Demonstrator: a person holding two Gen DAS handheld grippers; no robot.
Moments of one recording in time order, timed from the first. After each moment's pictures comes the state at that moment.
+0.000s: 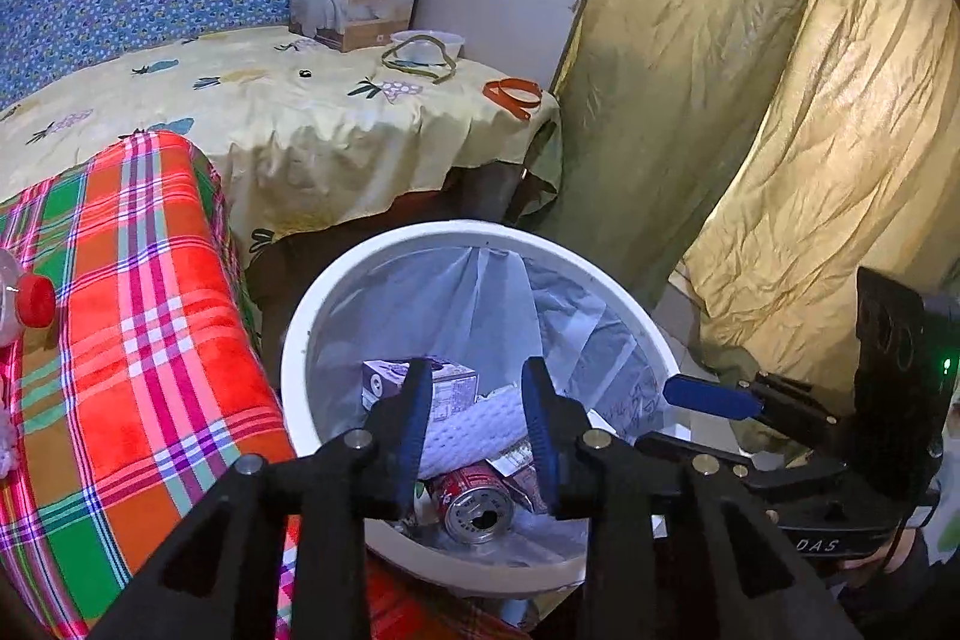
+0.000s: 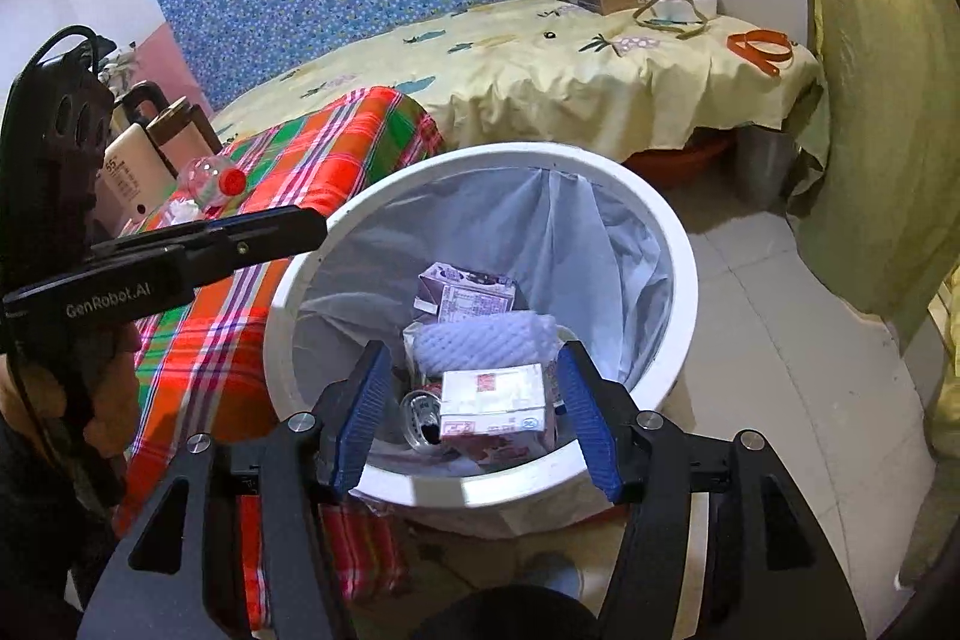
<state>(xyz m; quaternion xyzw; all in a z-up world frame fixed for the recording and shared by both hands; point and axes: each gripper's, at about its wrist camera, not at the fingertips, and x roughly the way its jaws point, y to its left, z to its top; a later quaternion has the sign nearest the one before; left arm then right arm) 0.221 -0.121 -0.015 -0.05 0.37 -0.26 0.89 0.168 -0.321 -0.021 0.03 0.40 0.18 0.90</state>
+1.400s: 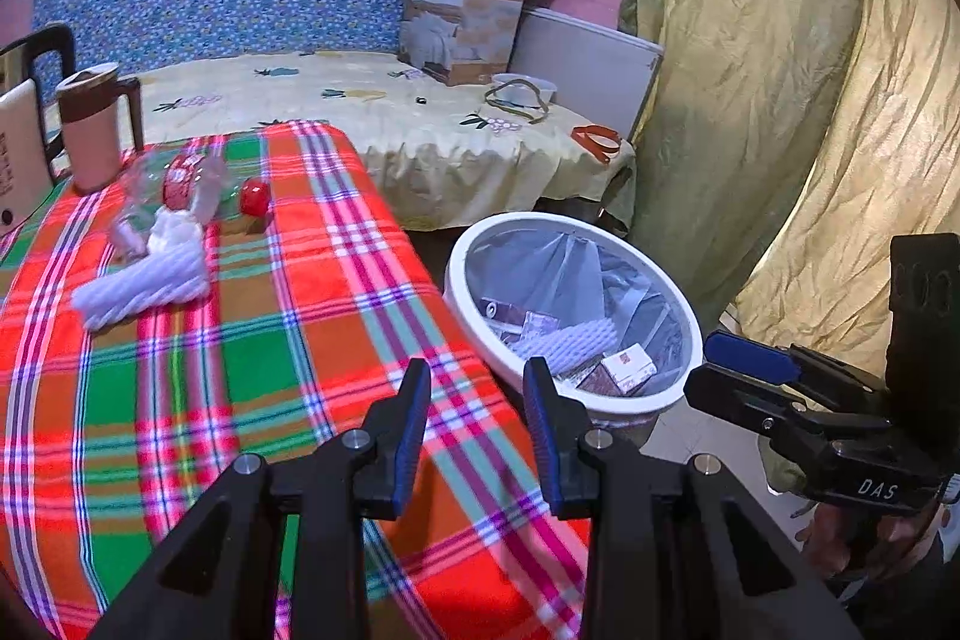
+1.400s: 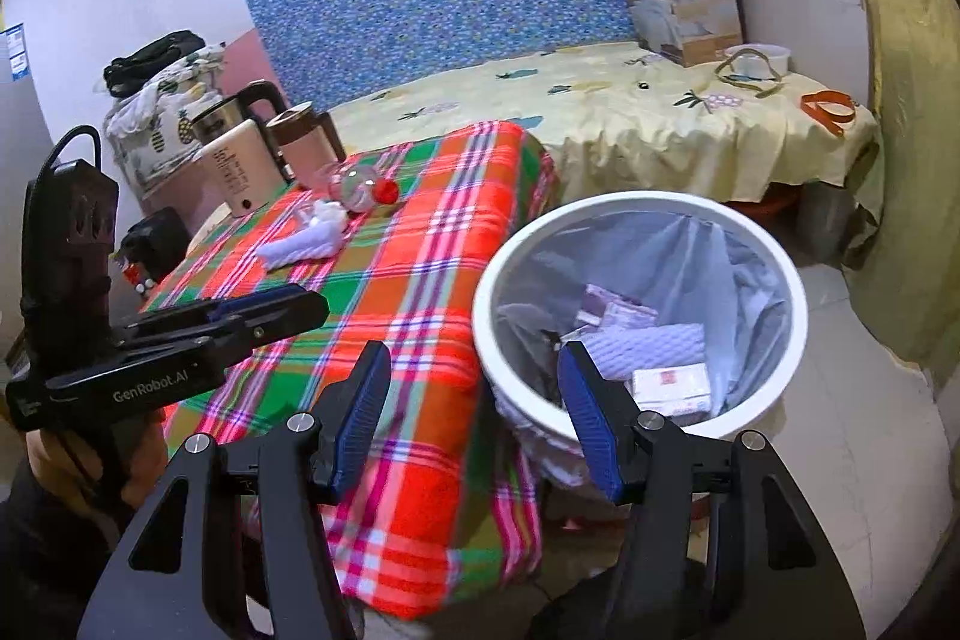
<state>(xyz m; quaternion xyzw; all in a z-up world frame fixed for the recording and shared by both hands) 0.113 -0.038 -0.002 -0.09 0.34 -0.15 0.92 0.107 -0.259 0.012 0.03 0.35 0.26 0.90</state>
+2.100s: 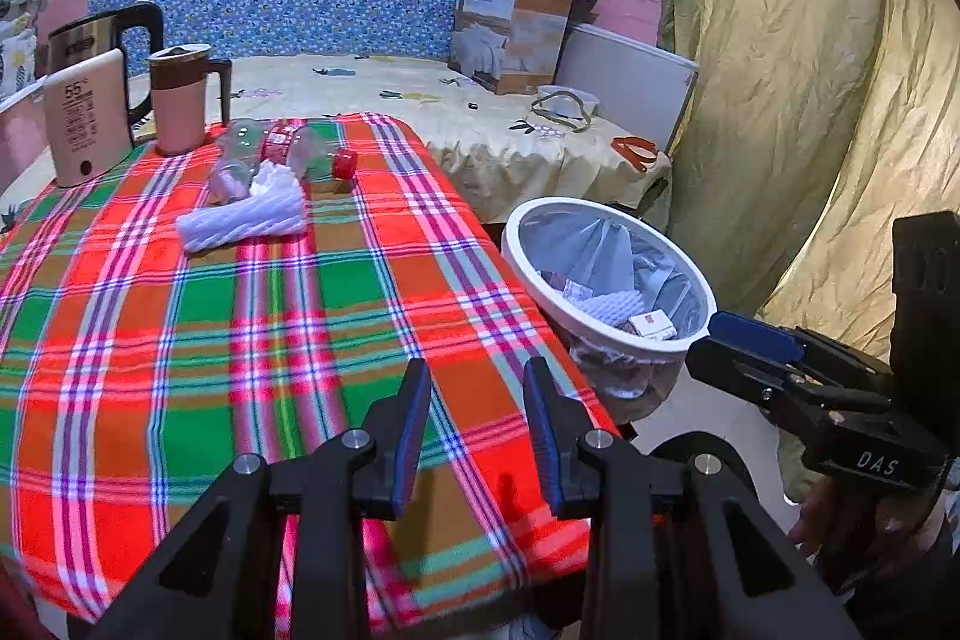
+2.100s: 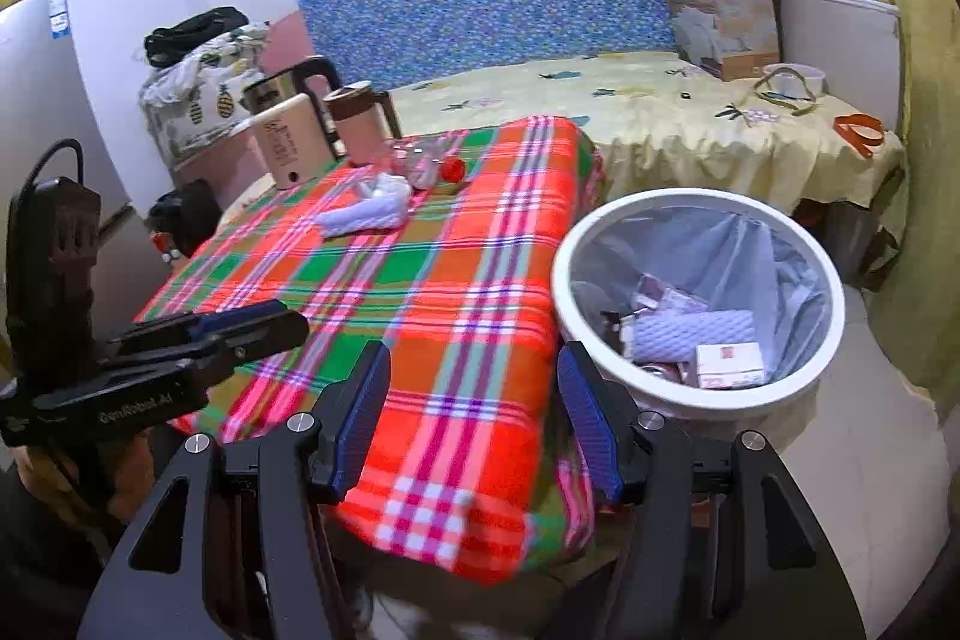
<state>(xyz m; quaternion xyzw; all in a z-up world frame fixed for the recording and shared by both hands) 0.041 -0.012 -0.004 -0.10 0.34 -0.09 0.93 0.069 -0.234 0.014 0.01 0.33 0.30 0.89</state>
